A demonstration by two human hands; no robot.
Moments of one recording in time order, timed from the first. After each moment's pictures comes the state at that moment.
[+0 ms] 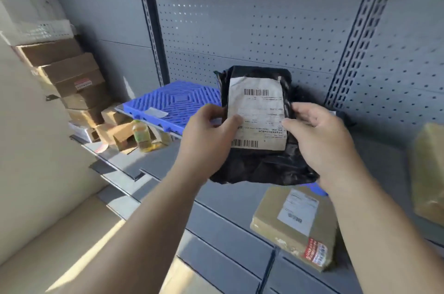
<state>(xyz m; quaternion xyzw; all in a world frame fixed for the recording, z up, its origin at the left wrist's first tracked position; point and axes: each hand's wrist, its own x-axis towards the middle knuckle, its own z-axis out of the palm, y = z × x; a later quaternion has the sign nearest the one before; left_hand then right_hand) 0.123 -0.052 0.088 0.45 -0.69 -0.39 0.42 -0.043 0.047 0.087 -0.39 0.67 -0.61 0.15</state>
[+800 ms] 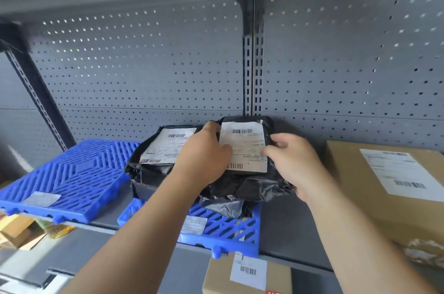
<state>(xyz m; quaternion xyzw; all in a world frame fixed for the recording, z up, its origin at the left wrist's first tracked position) -0.079 -0.083 0.110 0.31 -0.90 -0.22 0.22 -0.206 0.059 0.078 -0.24 0.78 -0.57 0.10</state>
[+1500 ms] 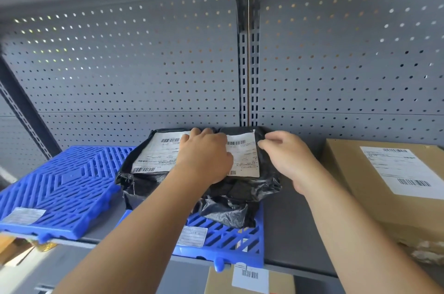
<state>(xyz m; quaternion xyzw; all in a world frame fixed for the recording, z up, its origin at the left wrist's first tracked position) -0.104 -0.101 0.107 0.26 -0.96 0.00 0.11 -0.218 0.039 0.086 -0.22 0.81 -0.52 0.11</state>
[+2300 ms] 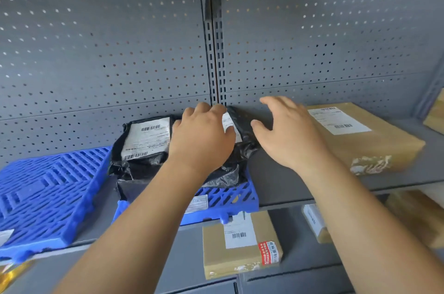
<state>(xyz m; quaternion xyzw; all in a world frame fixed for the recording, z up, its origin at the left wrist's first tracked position) -0.043 -0.071 0.123 0.12 -0.96 -0.08 0.23 -0.107 0.092 0.118 -0.24 0.92 -0.27 -0.18</state>
